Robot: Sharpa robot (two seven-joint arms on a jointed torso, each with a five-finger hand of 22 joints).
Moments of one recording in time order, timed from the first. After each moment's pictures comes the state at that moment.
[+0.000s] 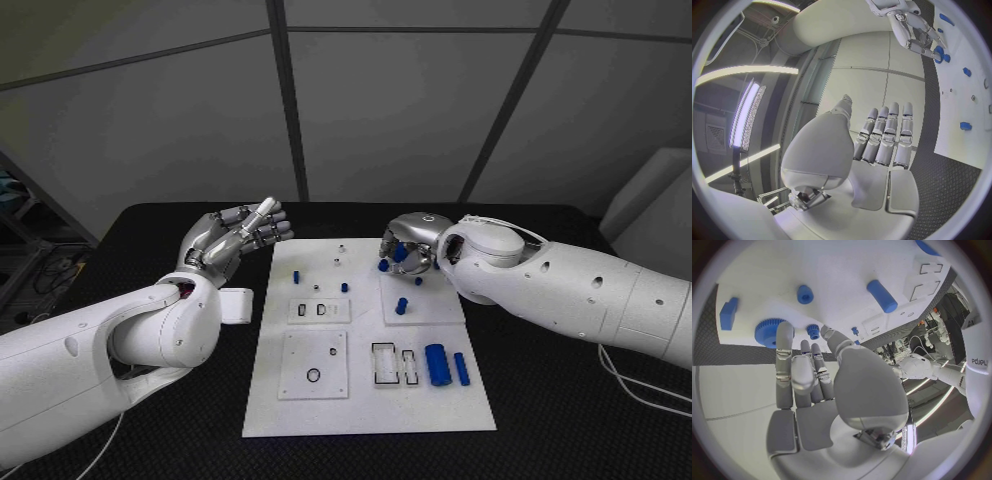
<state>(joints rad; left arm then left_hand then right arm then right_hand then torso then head) 1.11 -0.91 0.07 1.67 0.08 -0.46 0.55 1.38 -0.06 0.07 0.22 0.11 0.89 0.22 0.10 0.07 0.93 0.20 0.10 0.07 0.95 0.16 0.16 0.07 0.17 0.76 0.27 0.31 0.14 1.21 -0.67 0.06 1.32 -1.69 -0.14 -0.12 1.34 -0.13 0.30 -0.04 0.20 1.03 0.14 0.07 0.07 1.12 0.09 0.07 0.07 1.46 0.00 1.22 1.02 0.18 1.17 0.09 0.85 0.46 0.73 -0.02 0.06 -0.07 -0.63</state>
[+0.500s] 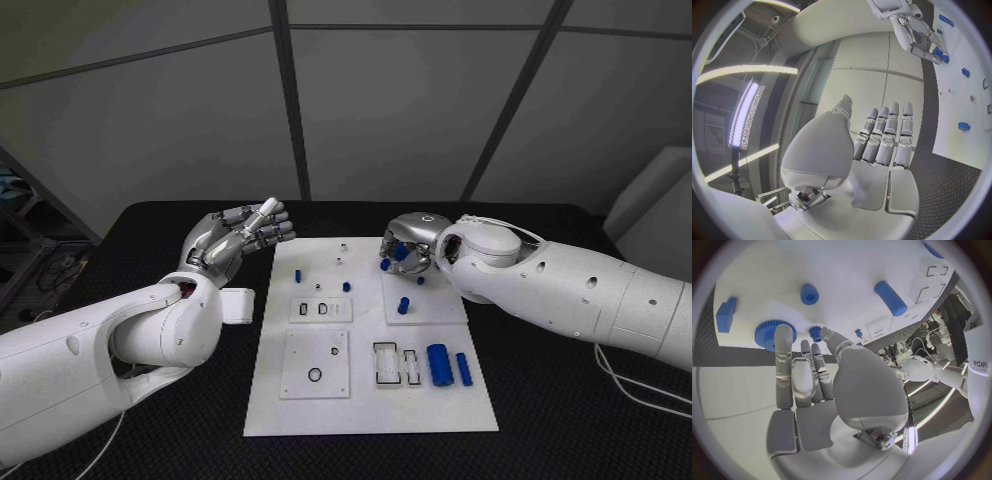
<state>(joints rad) 1.11 -0.92 0.07 1.67 0.08 -0.46 0.54 1.38 -0.06 0.07 0.22 0.11 0.89 0.22 0.10 0.07 0.93 0.20 0.09 0.07 0.95 0.16 0.16 0.07 0.17 0.76 0.27 0.31 0.14 1.21 -0.65 0.06 1.29 -1.70 -0.13 -0.13 1.35 -0.13 0.32 -0.02 0.20 1.03 0.14 0.07 0.07 1.12 0.09 0.07 0.07 1.46 0.00 1.29 1.11 0.18 1.18 0.09 0.94 0.56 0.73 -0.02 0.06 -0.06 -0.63</state>
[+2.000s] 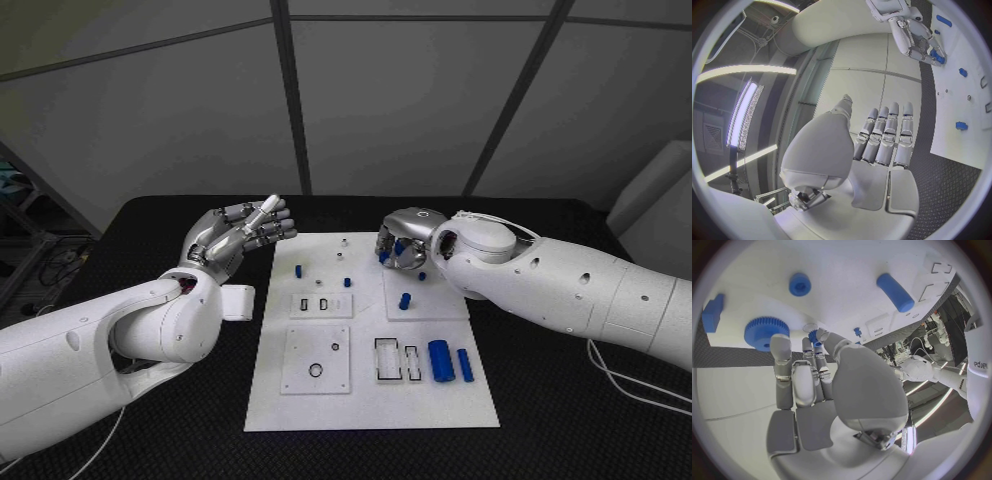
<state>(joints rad) 1.11 -0.93 0.07 1.68 0.07 -0.45 0.53 1.38 -0.06 0.07 0.22 0.11 0.89 0.22 0.10 0.07 0.93 0.20 0.09 0.06 0.95 0.16 0.15 0.07 0.17 0.76 0.27 0.31 0.14 1.21 -0.62 0.06 1.27 -1.71 -0.15 -0.11 1.40 -0.10 0.46 -0.04 0.16 1.13 0.14 0.10 0.08 1.25 0.08 0.09 0.08 1.46 -0.01 1.36 1.18 0.16 1.19 0.08 1.09 0.74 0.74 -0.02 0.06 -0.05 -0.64</state>
